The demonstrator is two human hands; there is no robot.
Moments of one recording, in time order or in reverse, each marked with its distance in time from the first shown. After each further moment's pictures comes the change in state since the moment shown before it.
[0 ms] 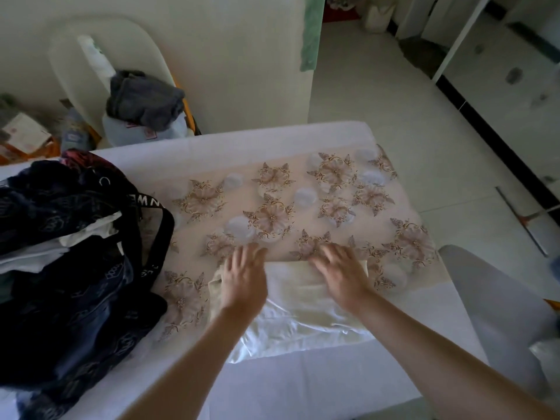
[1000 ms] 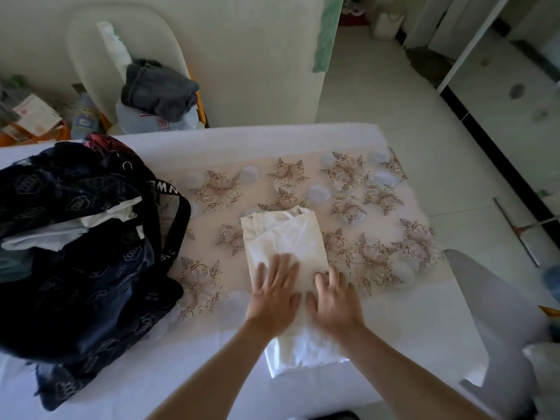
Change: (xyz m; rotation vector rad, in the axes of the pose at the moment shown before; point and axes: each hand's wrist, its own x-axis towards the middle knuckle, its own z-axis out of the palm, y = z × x) left_hand -0.050 0.005 0.039 -0.059 -0.230 0.166; right_hand -0.040 -0.082 0.022 -0.039 -0.084 0.293
